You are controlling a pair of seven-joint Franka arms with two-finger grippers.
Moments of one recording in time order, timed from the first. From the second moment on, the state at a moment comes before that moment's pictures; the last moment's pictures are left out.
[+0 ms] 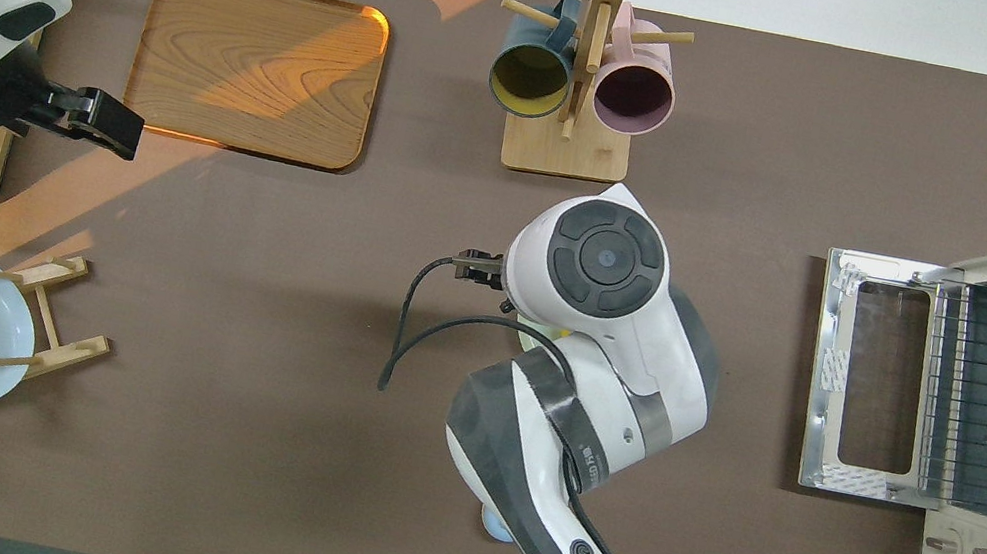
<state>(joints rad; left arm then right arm) -0.21 0.05 0.02 -1.62 0.02 1.64 -0.06 0.53 0.28 0.06 -1.82 0.02 2.20 0.61</state>
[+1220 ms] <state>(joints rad) -0.09 -0.01 -0.07 -1.63 0.01 1.57 0.03 0.56 0.36 0.06 -1.94 0.02 2.32 0.62</state>
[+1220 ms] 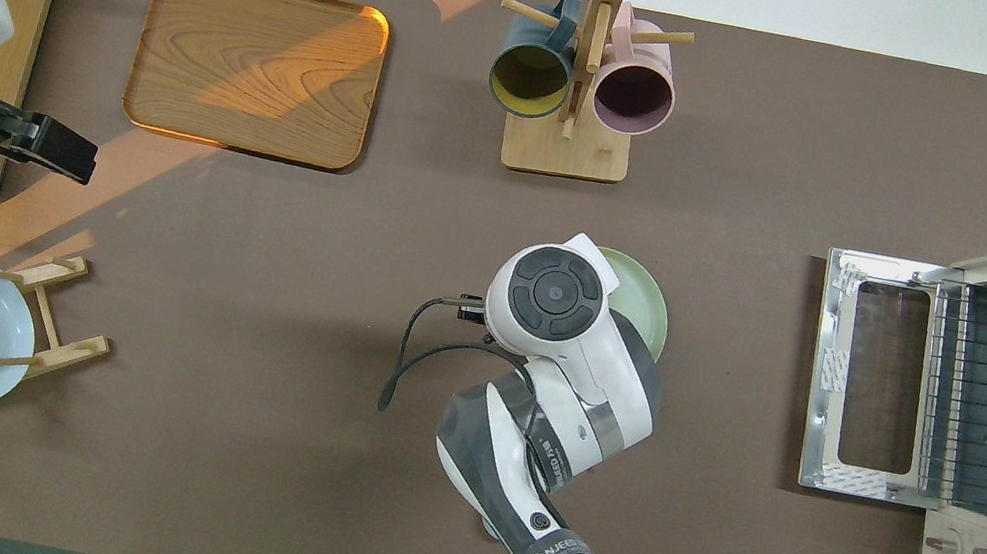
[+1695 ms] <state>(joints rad) -0.09 -0.01 -0.08 -1.62 -0.01 1.57 -0.04 0.56 0.35 0.05 -1.94 0.01 2.30 0.62</state>
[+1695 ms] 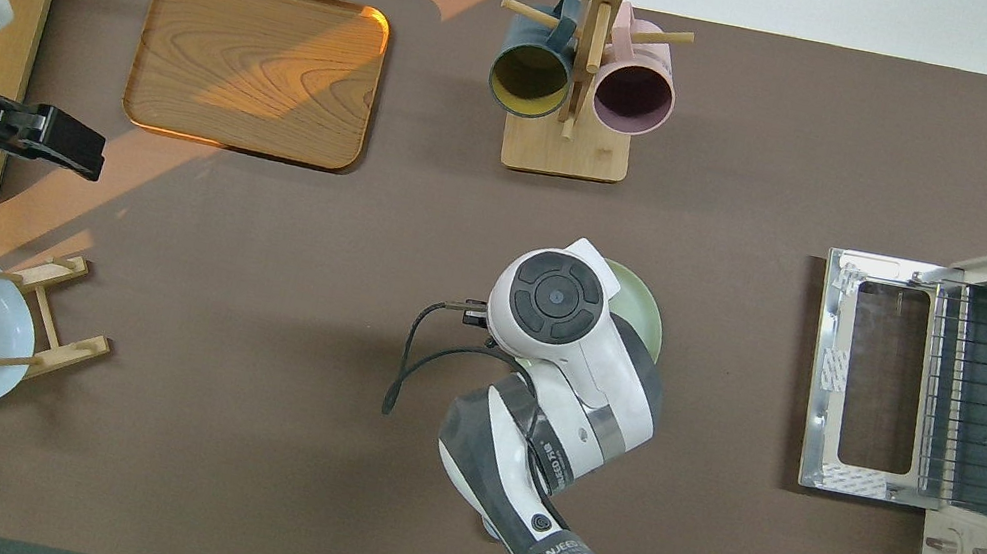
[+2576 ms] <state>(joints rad) -0.09 -0.01 -0.08 -1.63 -0.01 1.56 -0.04 0.39 0.21 0.03 -1.77 -0.12 1.87 0.45</state>
